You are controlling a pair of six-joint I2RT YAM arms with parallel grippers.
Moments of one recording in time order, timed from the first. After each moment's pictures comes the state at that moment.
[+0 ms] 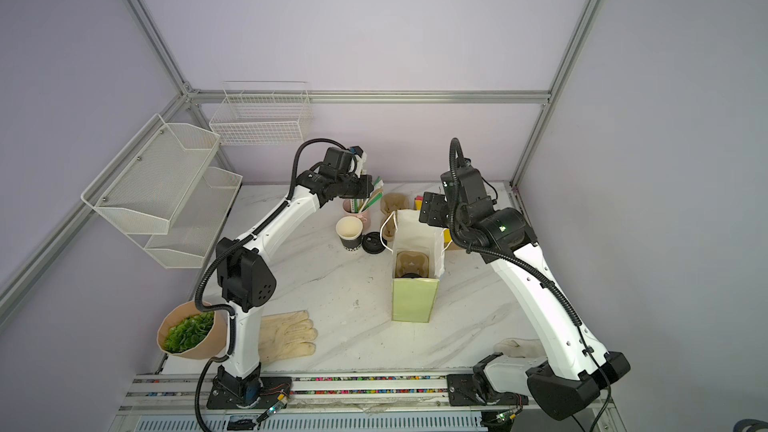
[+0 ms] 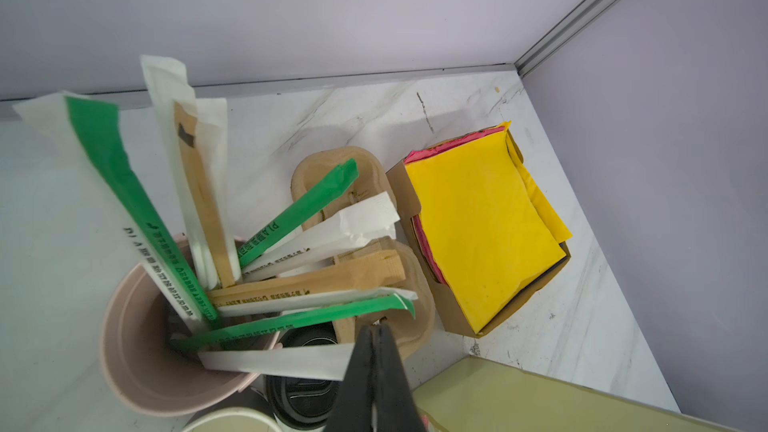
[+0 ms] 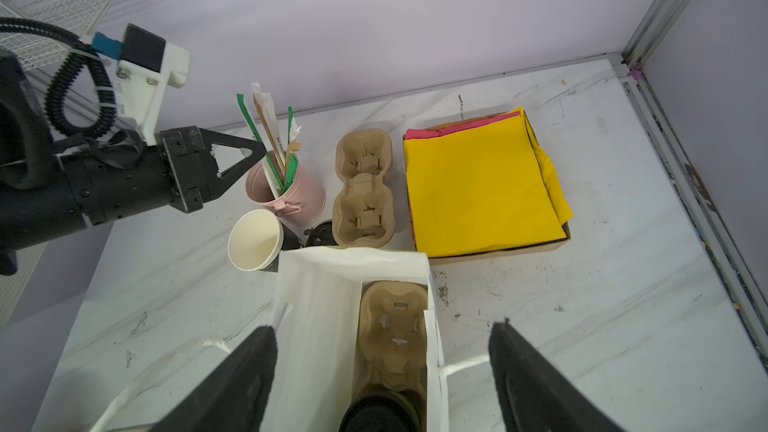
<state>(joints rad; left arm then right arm) -0.47 2.10 2.14 -0.70 0.16 -0.36 0.51 1.29 1.66 -1.01 0.24 0.49</state>
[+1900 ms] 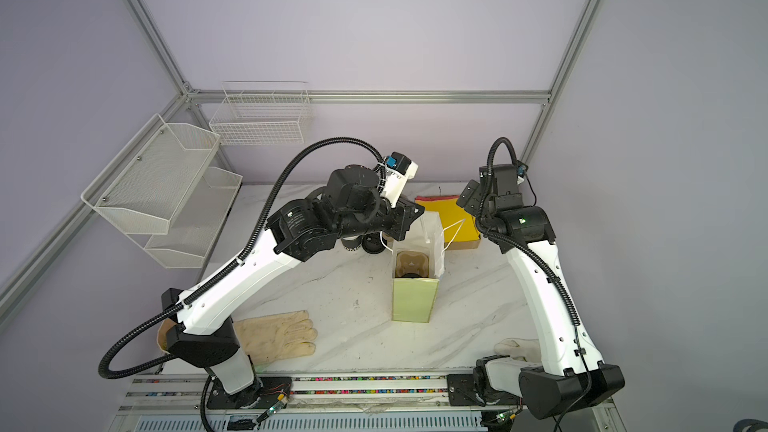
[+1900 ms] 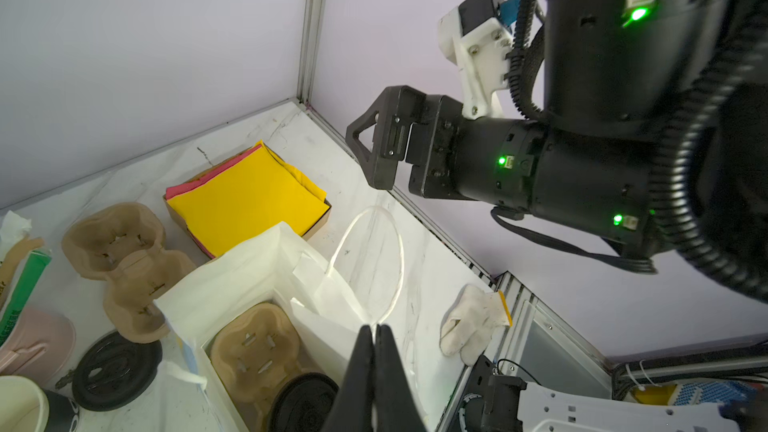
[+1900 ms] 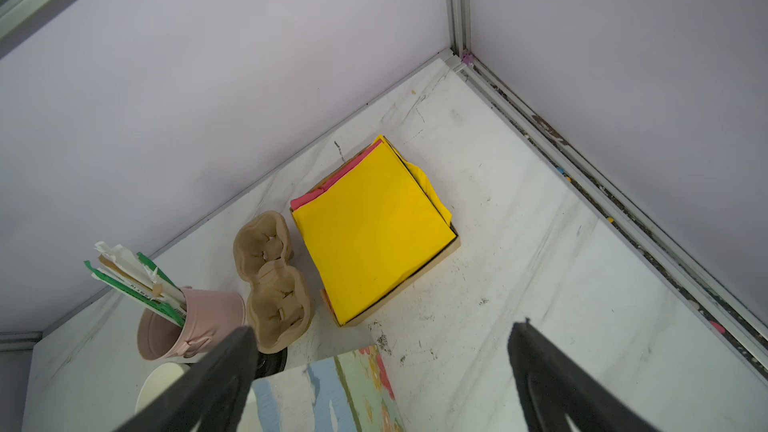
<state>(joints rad) -1.01 1.77 2.19 -0.82 -0.02 -0.35 0.20 1.28 1.57 -0.97 0.31 0.68</state>
